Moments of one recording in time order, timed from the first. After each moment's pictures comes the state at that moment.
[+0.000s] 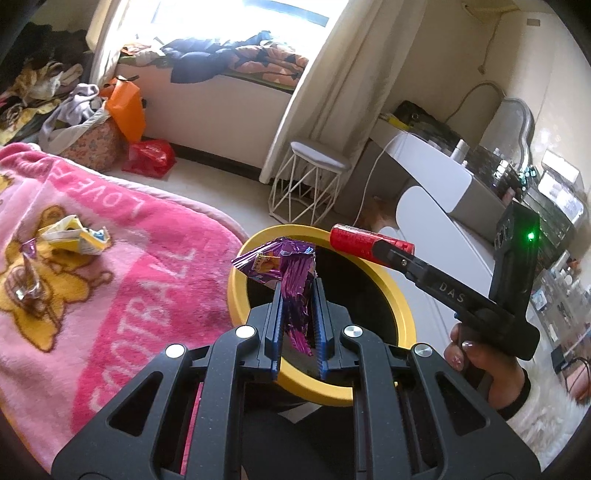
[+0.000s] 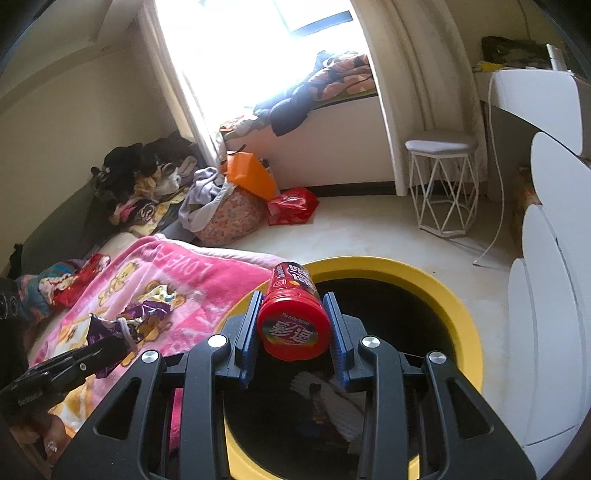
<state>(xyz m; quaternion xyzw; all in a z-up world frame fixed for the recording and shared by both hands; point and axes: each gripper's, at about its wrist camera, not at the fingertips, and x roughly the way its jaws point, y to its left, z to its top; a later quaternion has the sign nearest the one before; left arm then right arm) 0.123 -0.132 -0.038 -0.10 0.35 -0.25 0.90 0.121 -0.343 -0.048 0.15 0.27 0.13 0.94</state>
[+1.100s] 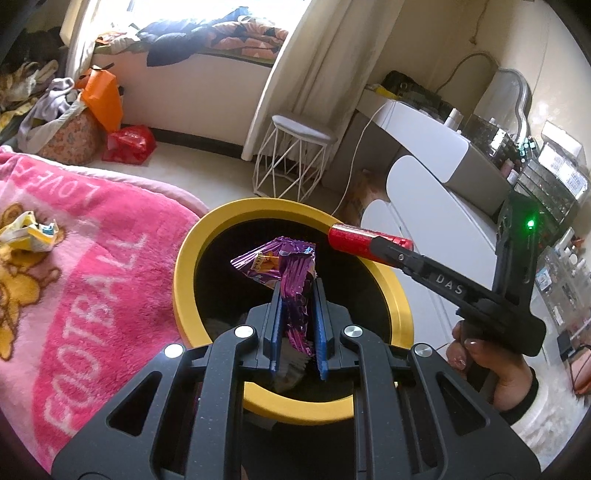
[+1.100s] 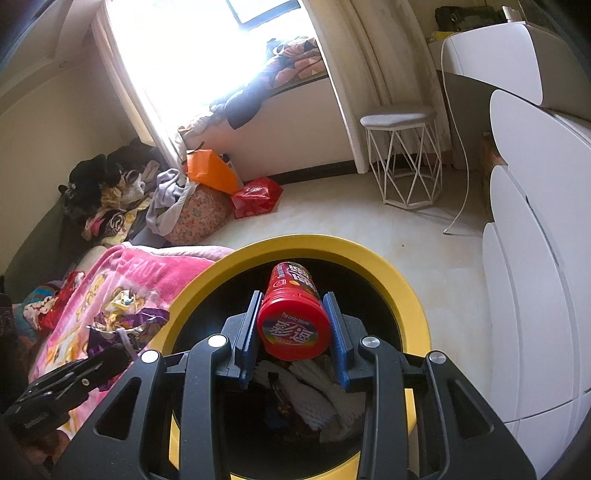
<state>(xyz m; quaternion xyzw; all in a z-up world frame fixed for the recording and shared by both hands) 0.147 -0.187 -0.066 -0.07 0.38 -0.27 0.88 0.128 -0.386 -0.079 0.19 0.31 0.07 0.93</state>
